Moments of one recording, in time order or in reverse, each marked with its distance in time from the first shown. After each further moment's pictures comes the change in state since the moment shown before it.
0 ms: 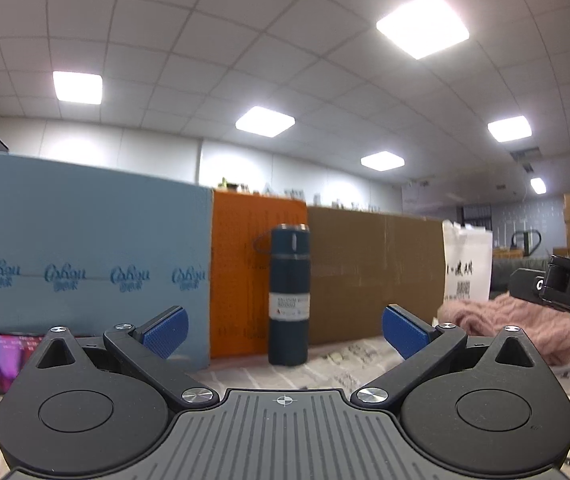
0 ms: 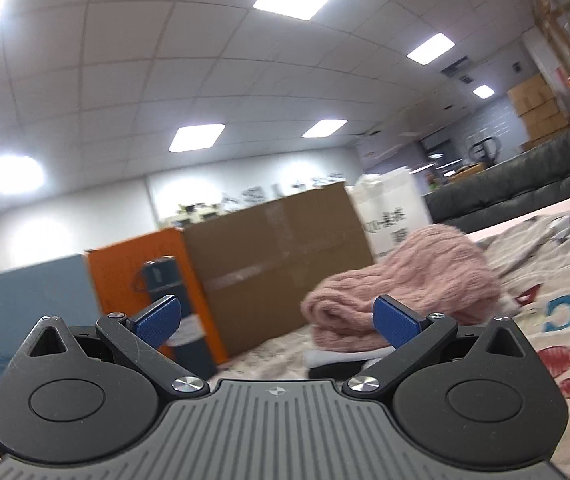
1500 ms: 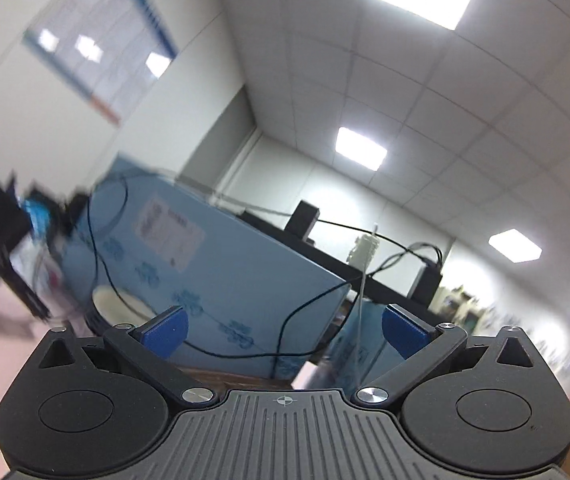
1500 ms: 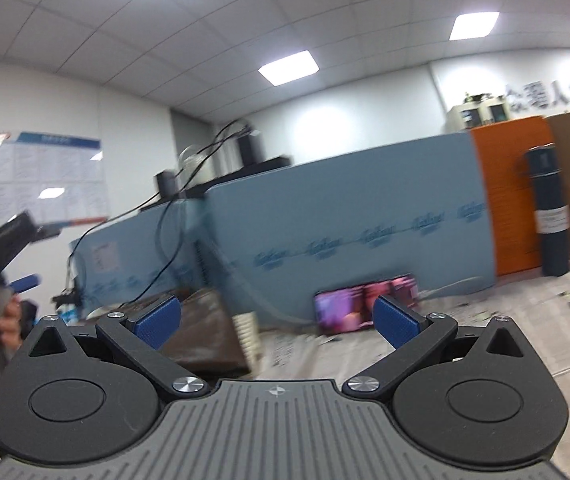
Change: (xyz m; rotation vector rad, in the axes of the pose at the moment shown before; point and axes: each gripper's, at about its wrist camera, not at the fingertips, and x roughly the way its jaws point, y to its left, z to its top) left arm -0.290 0.347 0.114 -0.511 -0.210 0.685; right arm -0.111 0.209 -0.022 -0.106 0.411 0.881
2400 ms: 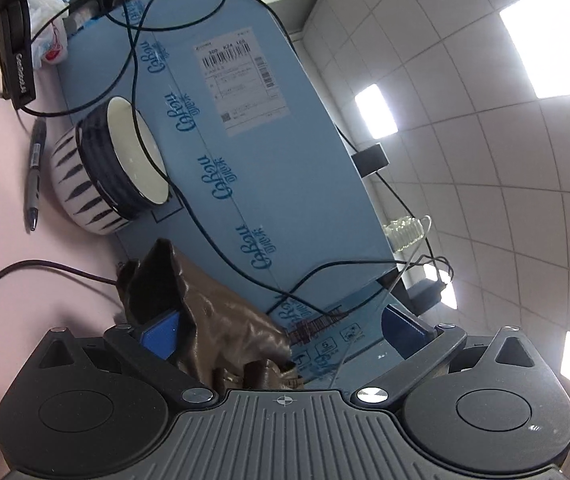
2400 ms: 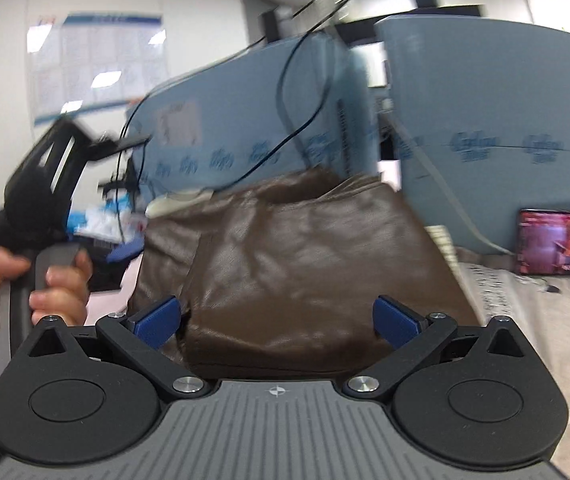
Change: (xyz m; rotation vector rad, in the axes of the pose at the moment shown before) left arm 0.085 0.127 -0.042 -0.495 0.280 -0.224; right arm 0.193 0.141 -0.048 -0.127 0.363 0.169
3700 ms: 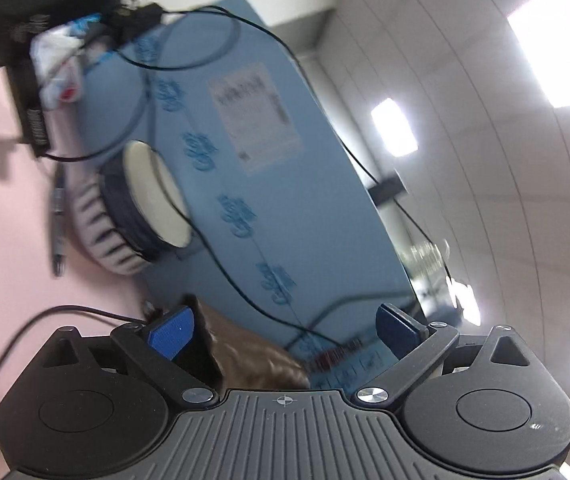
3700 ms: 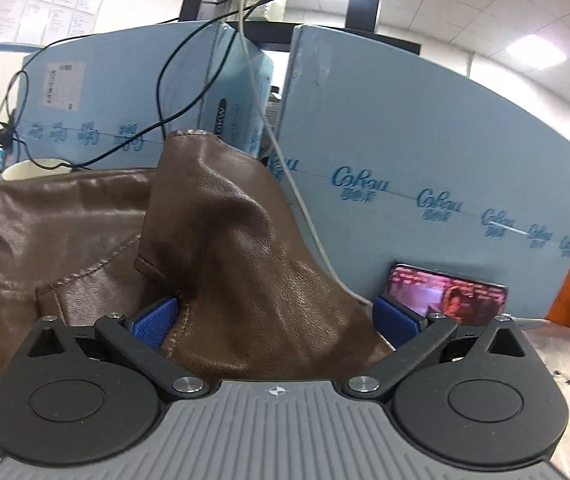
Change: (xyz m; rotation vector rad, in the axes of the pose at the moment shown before) left arm -0.015 0.000 0.025 -0.016 -0.069 0.081; right arm 0.018 -0.042 0.016 -0.181 -0.026 -0.411
